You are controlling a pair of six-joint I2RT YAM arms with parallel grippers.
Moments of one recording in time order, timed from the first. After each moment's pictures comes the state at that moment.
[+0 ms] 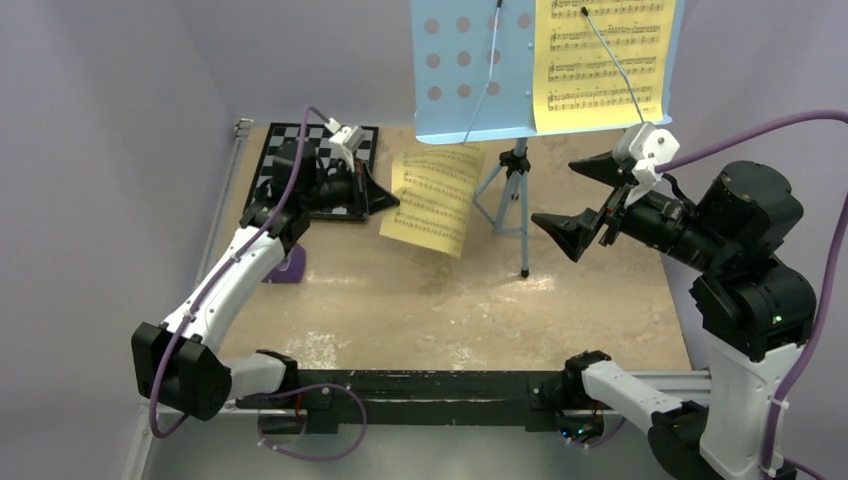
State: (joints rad) left arm -0.32 1.26 1.15 -0.20 0.69 -0.37; right arm 0.29 0.99 1.89 -1.02 -0.56 -0.26
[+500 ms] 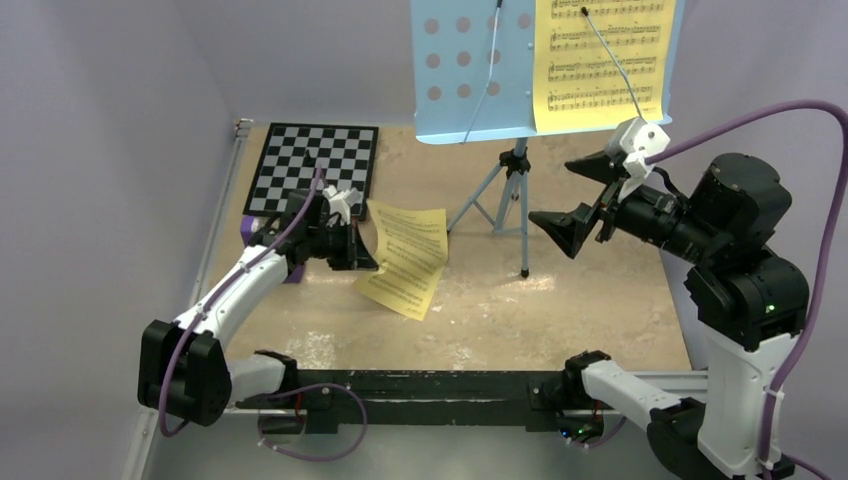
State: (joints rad) left arm -0.30 1.23 0.86 -0.48 0.63 -0.39; right arm 0.29 1.02 1.89 -1.05 -0.57 -0.26
